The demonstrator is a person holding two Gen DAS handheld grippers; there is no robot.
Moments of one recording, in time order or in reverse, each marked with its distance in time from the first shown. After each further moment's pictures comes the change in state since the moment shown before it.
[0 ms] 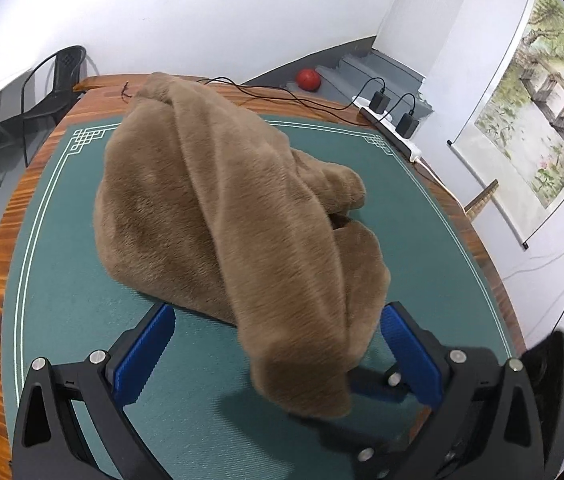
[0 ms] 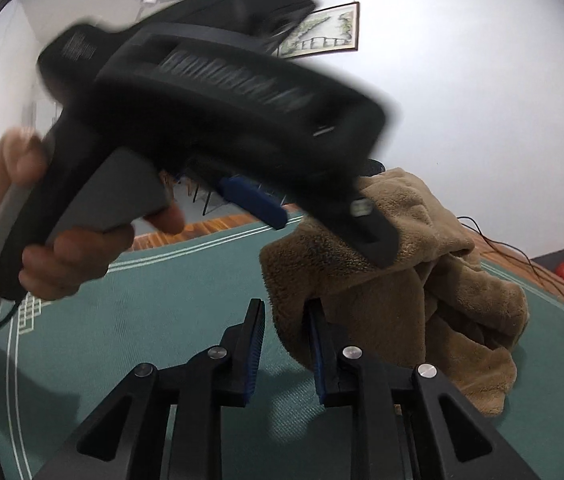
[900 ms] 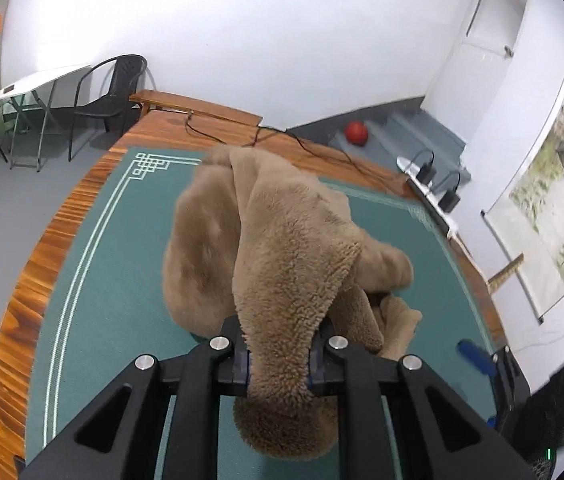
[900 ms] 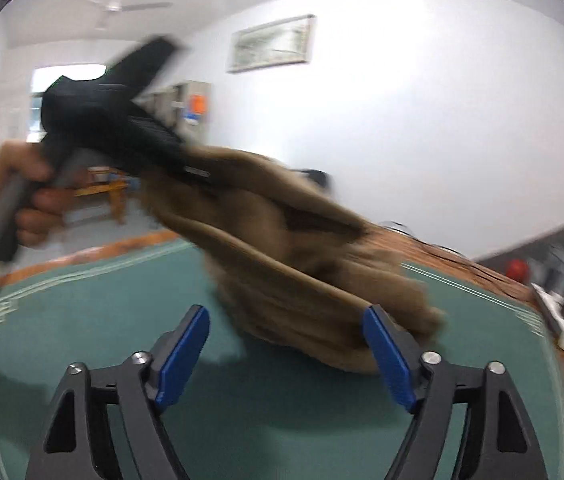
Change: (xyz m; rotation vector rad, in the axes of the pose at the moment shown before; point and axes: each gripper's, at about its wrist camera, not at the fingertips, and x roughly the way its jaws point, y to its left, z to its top) left arm -0.037 0.057 0.029 -0.201 -0.190 0.067; right arm -0.020 -0.062 0.008 0.072 -0.021 -0.236
